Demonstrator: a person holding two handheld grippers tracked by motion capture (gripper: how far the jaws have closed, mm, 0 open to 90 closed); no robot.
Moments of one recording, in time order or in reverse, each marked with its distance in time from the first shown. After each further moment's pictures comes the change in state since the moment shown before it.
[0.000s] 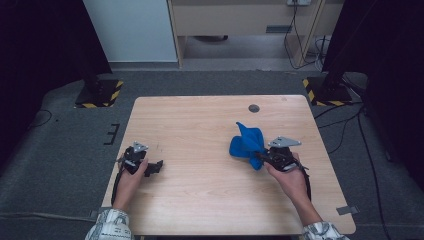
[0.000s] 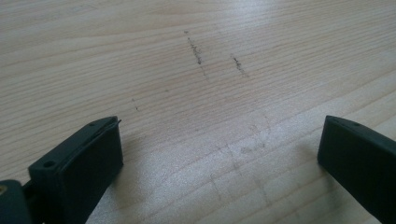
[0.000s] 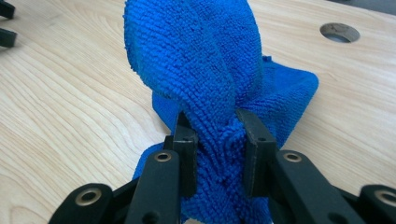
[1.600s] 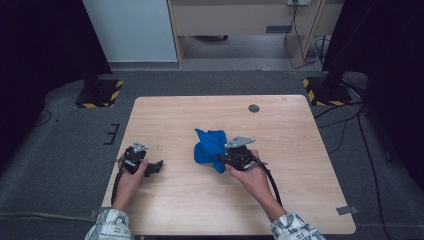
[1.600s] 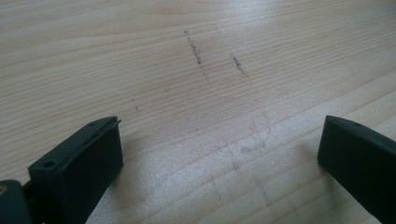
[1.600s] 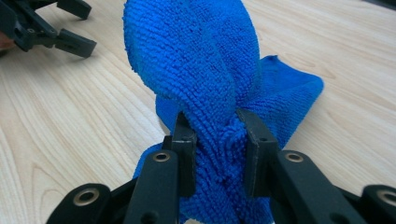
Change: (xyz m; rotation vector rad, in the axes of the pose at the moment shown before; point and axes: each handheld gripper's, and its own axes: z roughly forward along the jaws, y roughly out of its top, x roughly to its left) left arm 0.000 0.000 0.000 0.000 -0.001 0.001; right arm 0.093 0.040 0.059 0.047 0.130 -0.110
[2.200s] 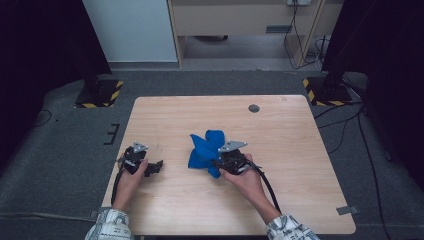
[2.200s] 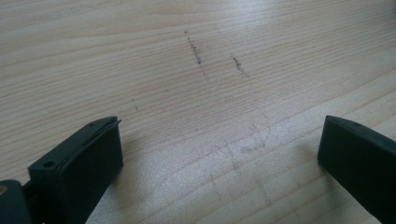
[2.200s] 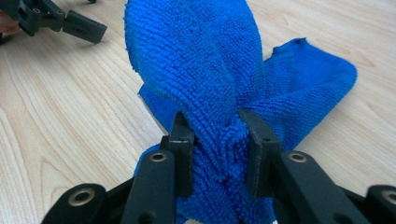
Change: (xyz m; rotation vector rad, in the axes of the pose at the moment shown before) left arm 0.000 0.000 0.000 0.000 -0.001 0.000; right arm 0.014 -0.007 0.017 0.038 0.026 0.000
